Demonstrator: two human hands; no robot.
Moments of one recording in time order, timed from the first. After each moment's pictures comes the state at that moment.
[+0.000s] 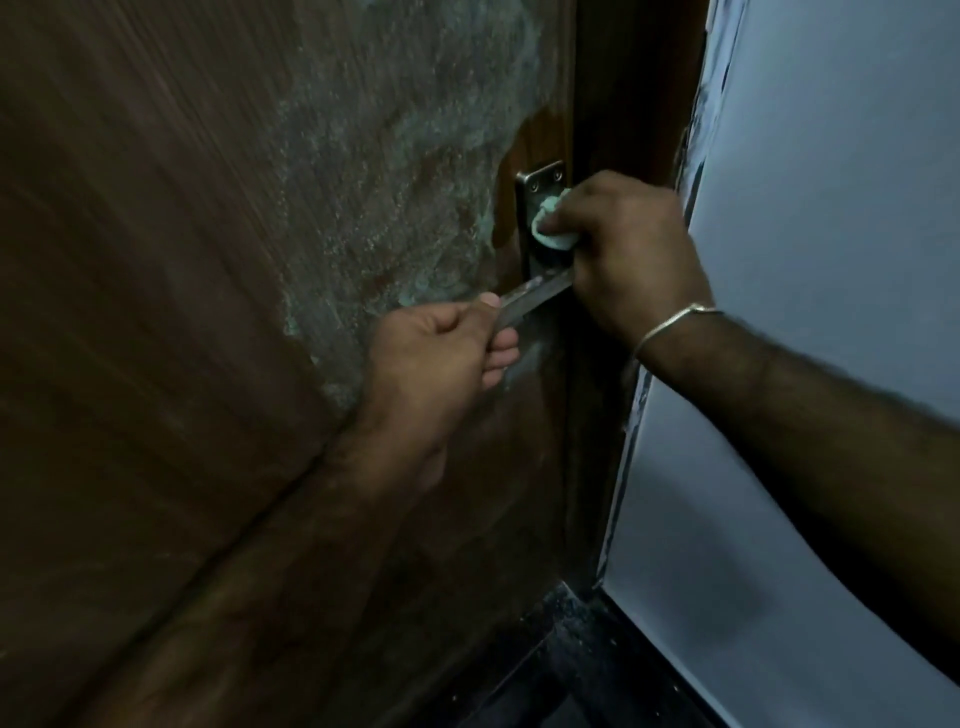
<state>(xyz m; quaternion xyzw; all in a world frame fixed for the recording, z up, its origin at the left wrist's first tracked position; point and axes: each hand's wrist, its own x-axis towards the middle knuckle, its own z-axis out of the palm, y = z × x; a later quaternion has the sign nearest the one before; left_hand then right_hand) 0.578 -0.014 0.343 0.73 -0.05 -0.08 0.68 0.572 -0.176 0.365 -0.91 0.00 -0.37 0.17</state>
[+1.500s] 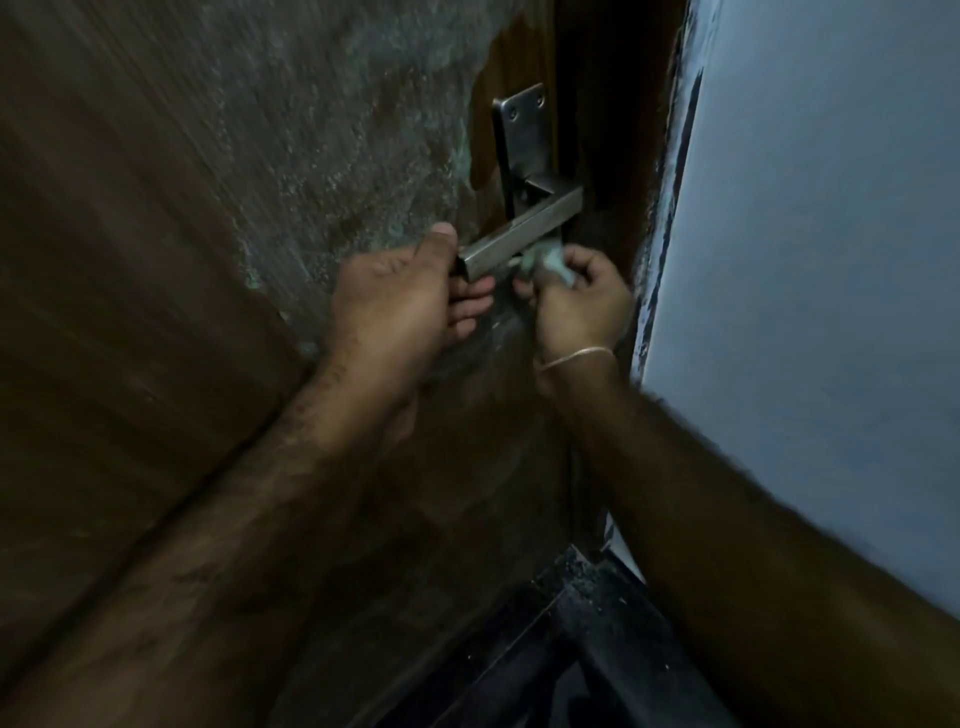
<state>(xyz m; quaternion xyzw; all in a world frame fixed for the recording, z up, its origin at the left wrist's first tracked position) 0.579 -0.014 0.344 0.75 -0.04 -0.06 0.66 0.602 -0.123 0.262 -0.42 0.24 -0.36 0.80</state>
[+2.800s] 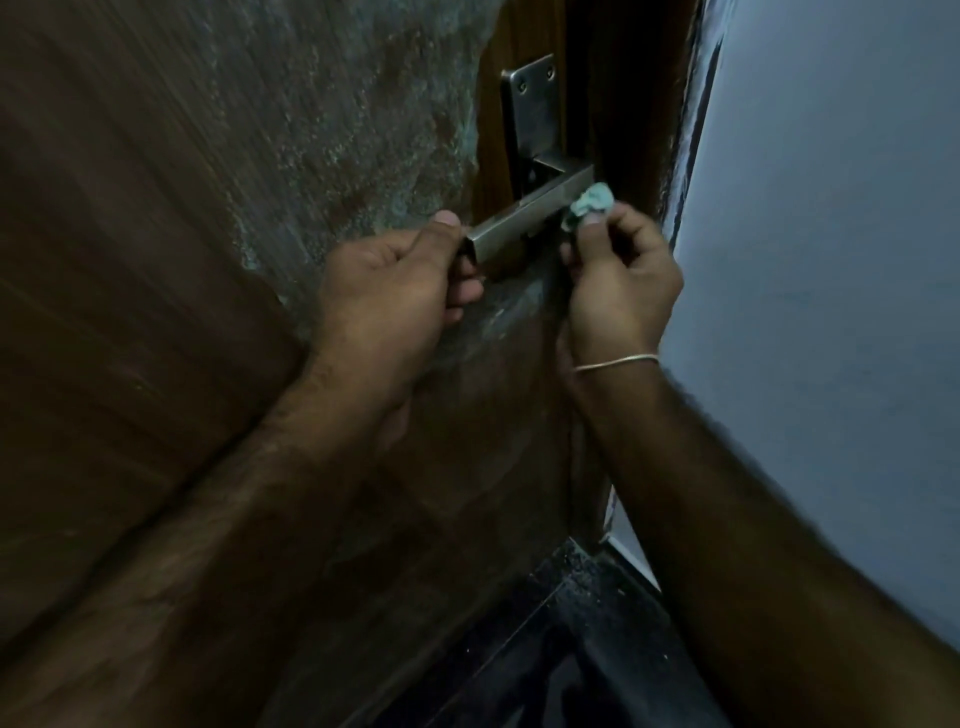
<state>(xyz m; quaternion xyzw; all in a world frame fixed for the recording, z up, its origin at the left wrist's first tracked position) 0.583 -0.001 0.338 0.76 -0.09 -0.03 0.65 0.585 -0.129 0.283 -0.40 0.22 -0.45 0.77</state>
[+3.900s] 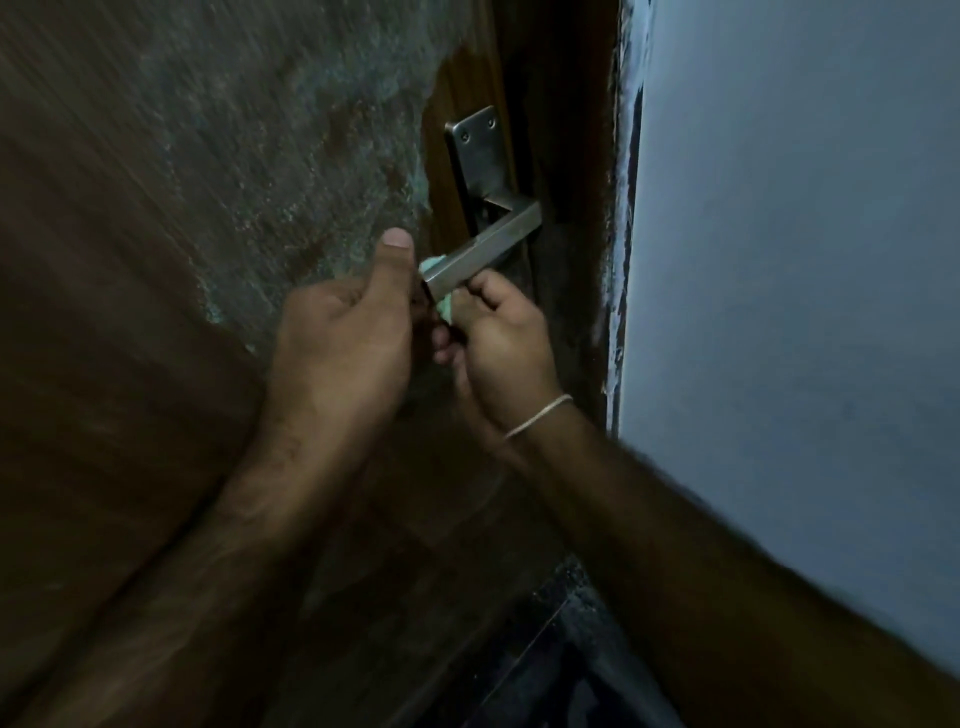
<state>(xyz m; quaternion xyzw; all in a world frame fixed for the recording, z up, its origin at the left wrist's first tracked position) 0.564 -0.001 0.350 0.80 -0.11 0.01 0.59 0.576 -0.086 0.287 -0.45 0.13 -0.21 0.86</state>
